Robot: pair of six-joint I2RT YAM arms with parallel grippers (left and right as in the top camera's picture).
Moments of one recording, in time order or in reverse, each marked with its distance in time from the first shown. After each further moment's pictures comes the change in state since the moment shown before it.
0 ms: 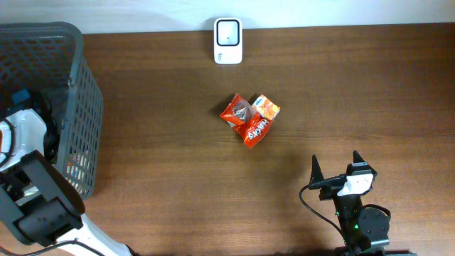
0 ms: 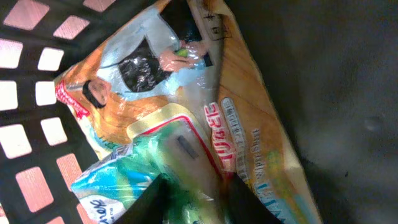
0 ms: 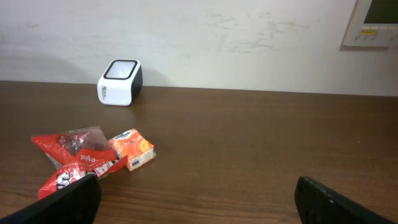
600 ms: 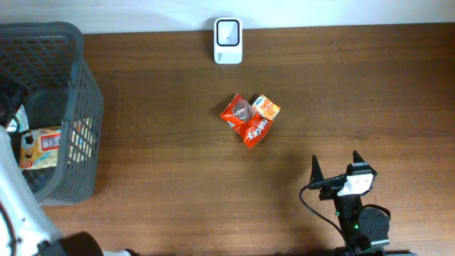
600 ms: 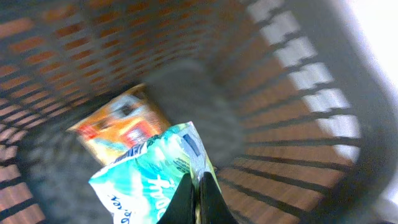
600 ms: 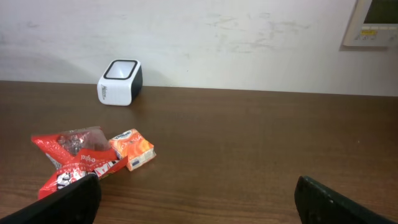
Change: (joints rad) left arm -0.001 -0.389 0.373 -0.080 0.415 -0.003; right arm 0.000 0.000 0.000 0.000 0.000 0.000
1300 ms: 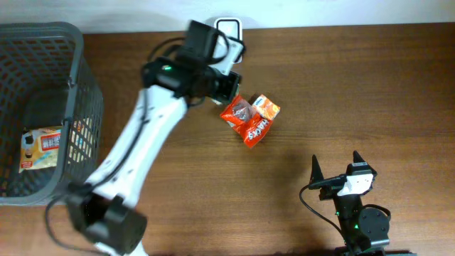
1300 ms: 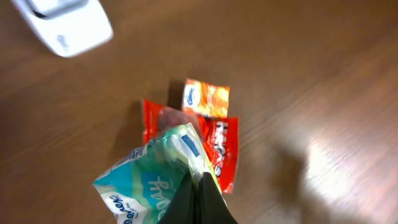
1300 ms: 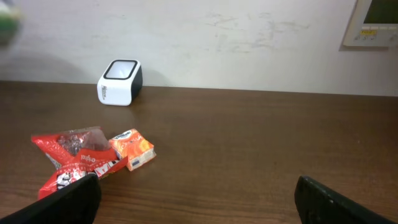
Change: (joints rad) left arm -0.991 0.261 0.000 0.142 0.314 0.561; right arm 0.000 0.000 0.000 0.000 0.000 0.000
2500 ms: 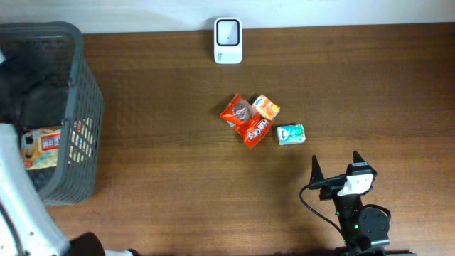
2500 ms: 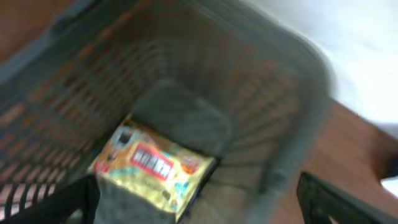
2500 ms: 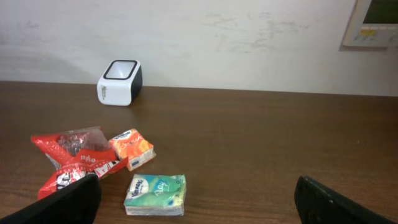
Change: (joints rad) left arm 0.866 -0.251 0.218 -0.272 -0.325 -0.232; right arm 0.000 0.000 0.000 0.000 0.000 0.000
